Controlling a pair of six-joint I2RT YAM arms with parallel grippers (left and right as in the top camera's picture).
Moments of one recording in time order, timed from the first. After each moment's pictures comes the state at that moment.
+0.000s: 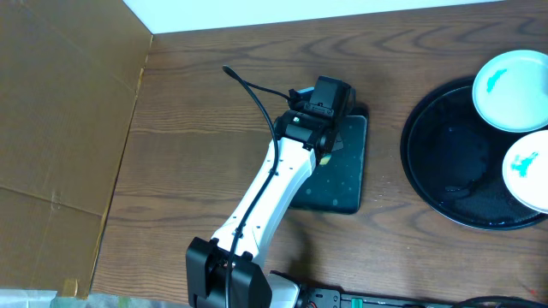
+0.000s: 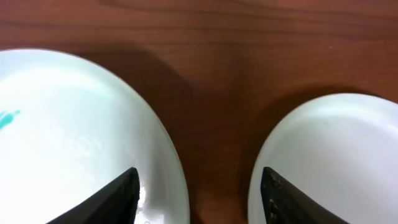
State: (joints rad) left arm -0.33 1.52 1.23 -0.97 -0.37 -0.59; right arm -0.10 1.92 1.20 -0.11 0.06 -0.01
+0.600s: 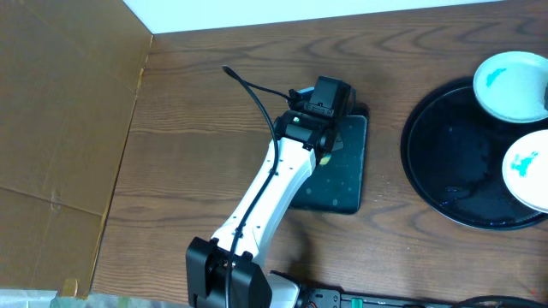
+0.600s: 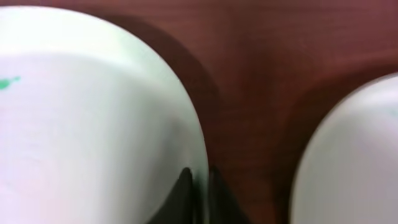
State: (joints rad) left arm -0.33 1.52 1.23 -0.97 -0.37 -0.59; right arm -0.10 2.00 1.21 -0.09 -0.01 -0.01
